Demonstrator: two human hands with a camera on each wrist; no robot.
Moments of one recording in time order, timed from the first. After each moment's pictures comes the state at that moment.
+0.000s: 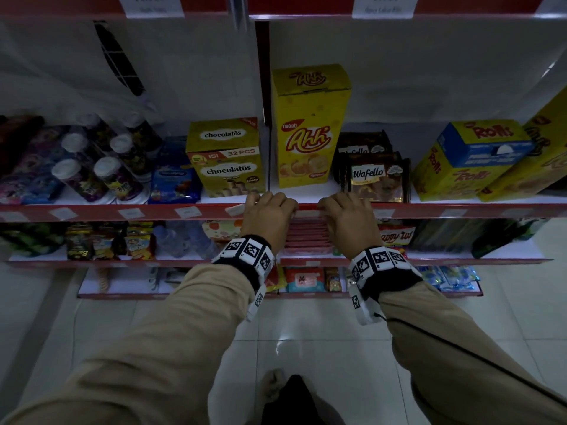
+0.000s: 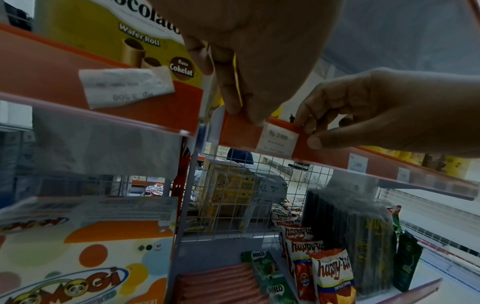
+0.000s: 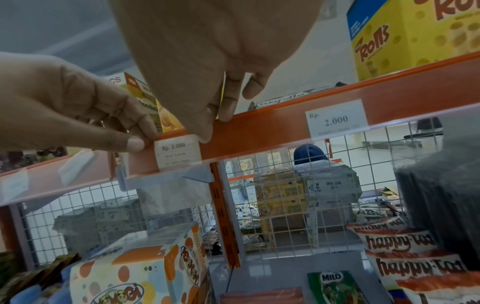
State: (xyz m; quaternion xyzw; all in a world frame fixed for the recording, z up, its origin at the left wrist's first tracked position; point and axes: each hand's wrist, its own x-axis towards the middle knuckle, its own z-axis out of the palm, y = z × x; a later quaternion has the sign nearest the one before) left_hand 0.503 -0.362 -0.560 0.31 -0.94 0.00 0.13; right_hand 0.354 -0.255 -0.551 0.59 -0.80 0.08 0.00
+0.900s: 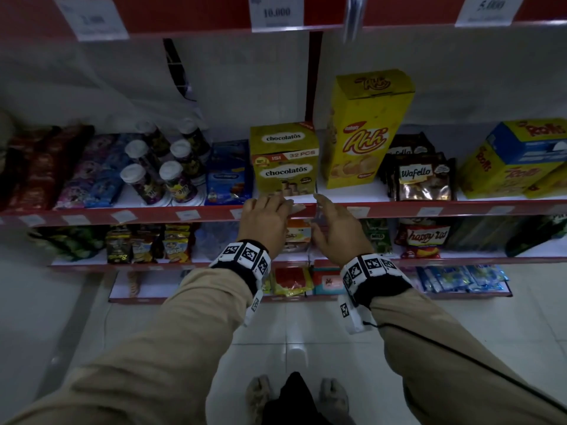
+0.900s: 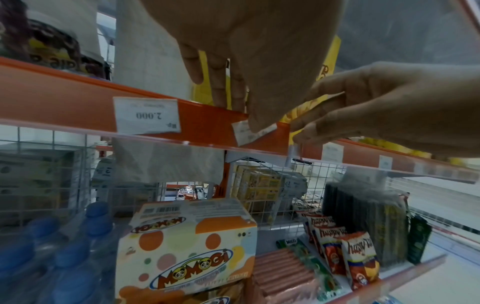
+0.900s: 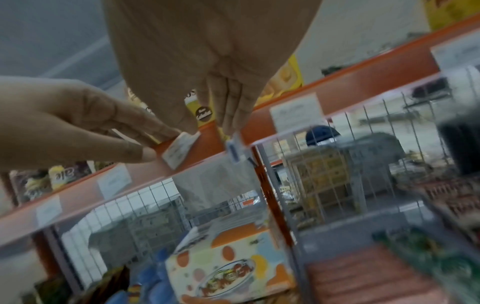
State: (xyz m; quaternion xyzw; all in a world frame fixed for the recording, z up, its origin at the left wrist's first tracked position) left_hand 0.603 -0.408 -0.546 0.32 -0.95 0.03 0.05; right_hand 0.463 -0.301 -0.556 0.56 -0.78 0.25 -0.11
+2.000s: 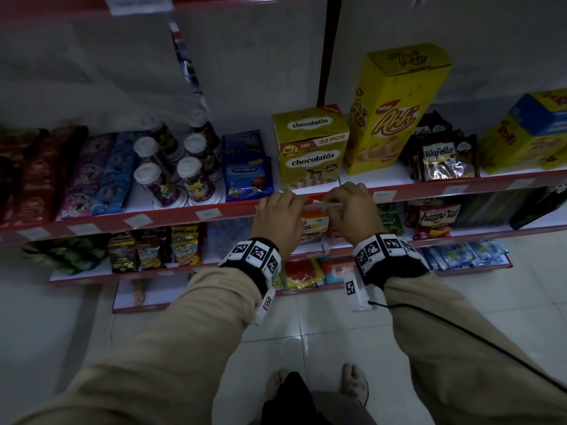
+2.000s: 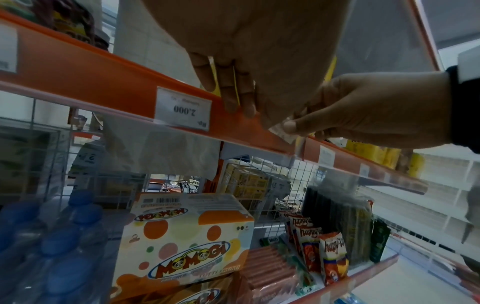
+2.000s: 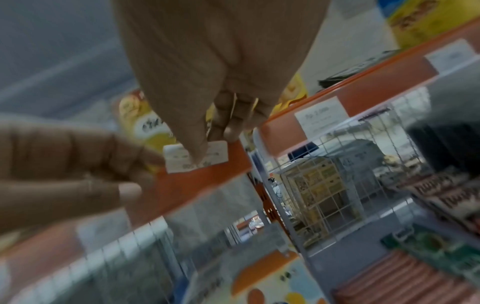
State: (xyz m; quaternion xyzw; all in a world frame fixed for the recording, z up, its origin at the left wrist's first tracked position) left_hand 0.642 -0.437 -0.557 0.26 -0.96 -0.06 0.06; right_hand 0.494 -0.339 -0.558 0.51 -0.82 0.25 -0.05
